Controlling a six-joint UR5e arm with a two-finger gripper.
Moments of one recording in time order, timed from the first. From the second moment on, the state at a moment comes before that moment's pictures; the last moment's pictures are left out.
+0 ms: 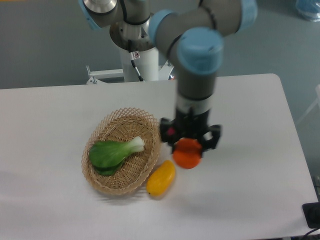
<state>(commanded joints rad) 2.33 -1.91 -1.51 -1.14 1.45 0.51</state>
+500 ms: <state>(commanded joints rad) 2.20 -2.02 -1.55 -1.10 1.46 0.51</state>
